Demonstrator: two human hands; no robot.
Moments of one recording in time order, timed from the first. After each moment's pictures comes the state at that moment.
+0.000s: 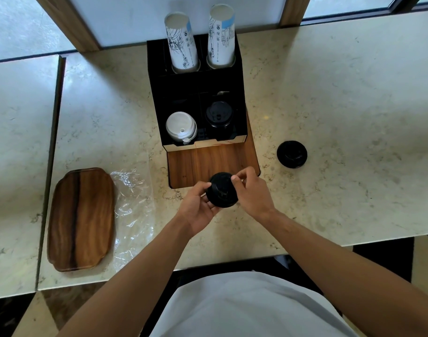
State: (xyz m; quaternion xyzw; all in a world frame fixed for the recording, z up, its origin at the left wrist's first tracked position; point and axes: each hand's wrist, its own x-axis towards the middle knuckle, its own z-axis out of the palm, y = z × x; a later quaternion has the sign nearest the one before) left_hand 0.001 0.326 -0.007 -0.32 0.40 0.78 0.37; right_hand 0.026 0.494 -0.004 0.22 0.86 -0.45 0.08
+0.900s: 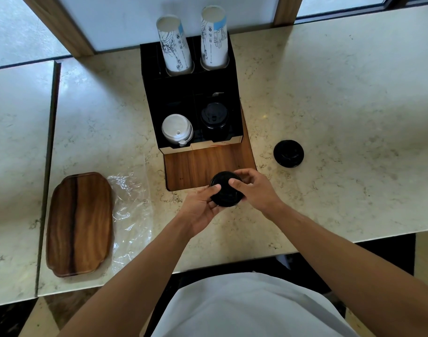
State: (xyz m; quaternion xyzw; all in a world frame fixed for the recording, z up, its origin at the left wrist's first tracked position) left_hand -0.001 0.336 -0.004 -0.27 0.42 0.78 0.39; right_hand 0.025 0.520 -0.009 0.25 0.69 -0.66 0.12
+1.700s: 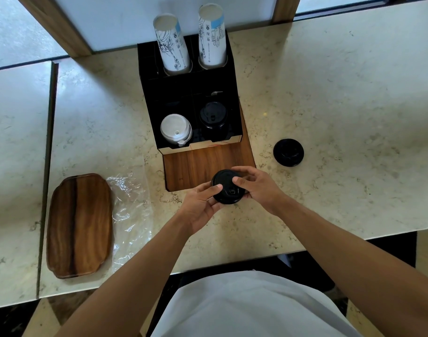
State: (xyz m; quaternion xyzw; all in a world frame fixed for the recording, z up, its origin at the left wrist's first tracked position) left_hand -0.007 0.337 0.001 -0.26 0.42 0.77 0.39; right_hand 0.018 0.537 -0.014 0.23 0.65 -0.70 0.19
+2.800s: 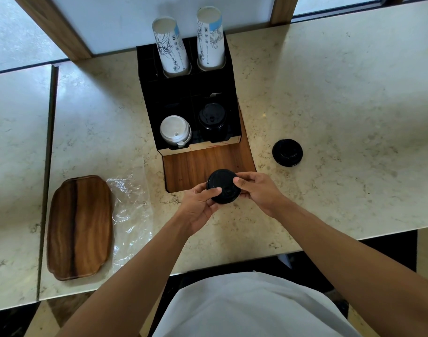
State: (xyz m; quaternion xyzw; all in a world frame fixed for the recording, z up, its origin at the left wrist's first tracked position) left_hand -0.007 0.337 -0.001 -0.29 0.44 0.77 0.37; right_hand 0.023 0.531 -0.012 0.28 0.60 -0.72 0.19
